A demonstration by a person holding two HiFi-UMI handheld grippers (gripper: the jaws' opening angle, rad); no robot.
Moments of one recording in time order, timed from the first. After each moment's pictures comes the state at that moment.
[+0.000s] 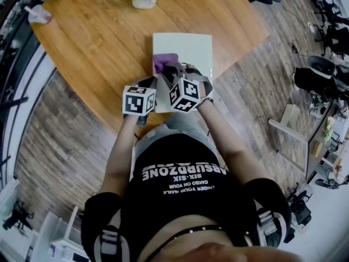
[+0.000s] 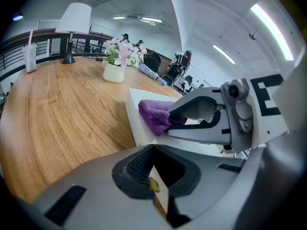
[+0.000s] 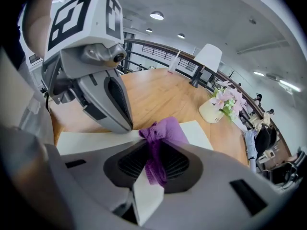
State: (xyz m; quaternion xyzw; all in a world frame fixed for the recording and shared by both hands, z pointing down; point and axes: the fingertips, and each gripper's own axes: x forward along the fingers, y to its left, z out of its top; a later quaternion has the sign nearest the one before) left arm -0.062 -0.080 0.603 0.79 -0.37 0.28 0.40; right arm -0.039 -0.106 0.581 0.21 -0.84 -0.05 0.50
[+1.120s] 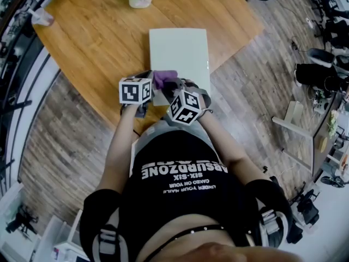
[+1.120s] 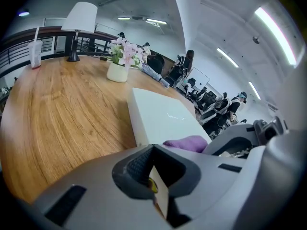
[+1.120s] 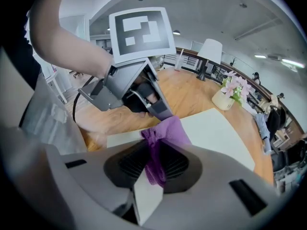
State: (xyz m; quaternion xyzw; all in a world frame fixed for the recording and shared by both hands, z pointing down) left arm -0.063 -0.077 0.604 0.78 -0.39 0.27 0.41; right arm -0.035 -0.009 0.576 0.18 -0.86 0.03 0.48
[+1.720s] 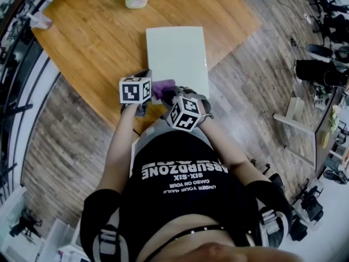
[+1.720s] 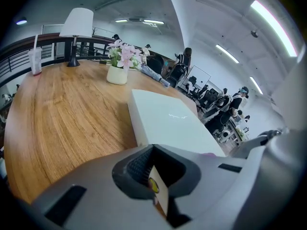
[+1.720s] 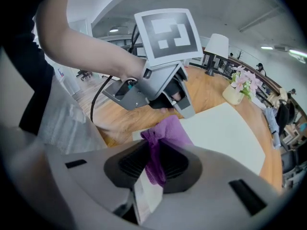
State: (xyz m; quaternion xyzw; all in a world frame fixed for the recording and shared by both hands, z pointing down) left arm -0.062 -0.075 0.603 0.78 -0.40 0.28 0.39; right arm -0.036 0.039 0.575 0.14 -0.86 0.07 0.49
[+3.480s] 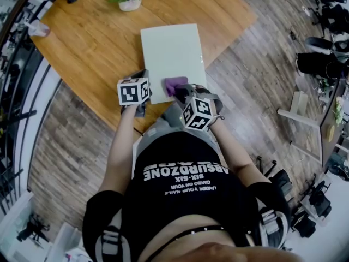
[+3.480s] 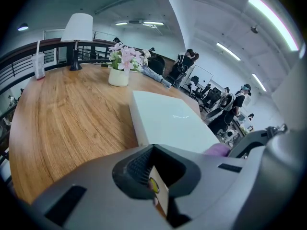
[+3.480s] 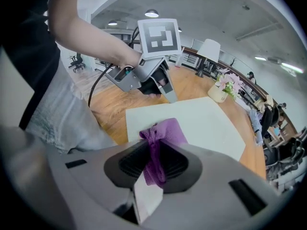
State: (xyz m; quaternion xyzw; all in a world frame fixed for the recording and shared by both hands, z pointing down) left arm -0.059 -0.073 0.605 0.77 -0.42 0.29 0.38; right arm 0.027 0.039 0.576 0.19 -0.84 0.02 0.50
